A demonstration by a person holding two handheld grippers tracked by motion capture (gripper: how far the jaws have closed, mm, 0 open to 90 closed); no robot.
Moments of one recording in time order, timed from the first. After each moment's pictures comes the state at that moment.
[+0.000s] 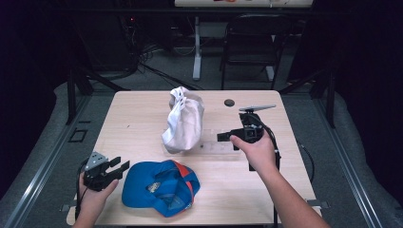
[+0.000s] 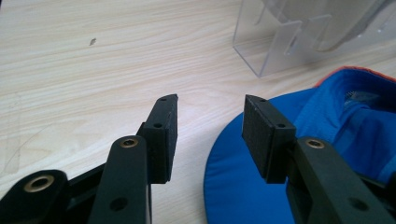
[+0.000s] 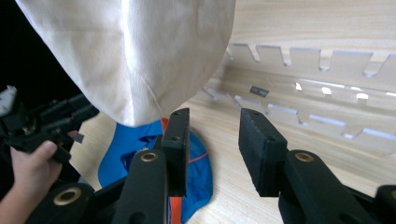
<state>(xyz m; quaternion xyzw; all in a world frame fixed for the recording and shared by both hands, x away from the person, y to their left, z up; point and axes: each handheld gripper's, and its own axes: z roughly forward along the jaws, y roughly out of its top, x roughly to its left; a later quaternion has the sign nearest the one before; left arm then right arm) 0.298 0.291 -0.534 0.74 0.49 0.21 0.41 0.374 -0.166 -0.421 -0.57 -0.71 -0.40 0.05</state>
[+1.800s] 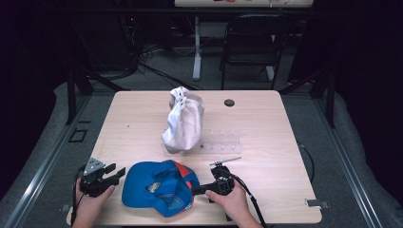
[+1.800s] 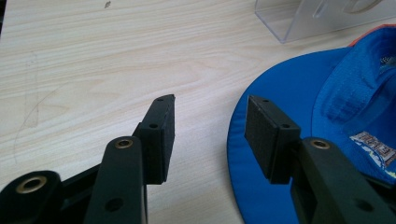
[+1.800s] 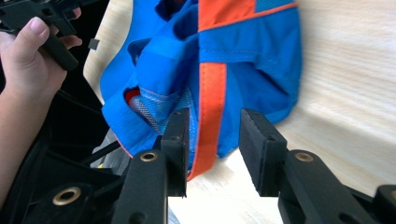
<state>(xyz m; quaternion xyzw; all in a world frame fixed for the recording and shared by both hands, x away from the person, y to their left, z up) 0.288 0.302 -0.551 0.74 0.51 0.22 0.38 0.300 -0.102 -0.559 -0.50 -0.75 -0.39 0.18</state>
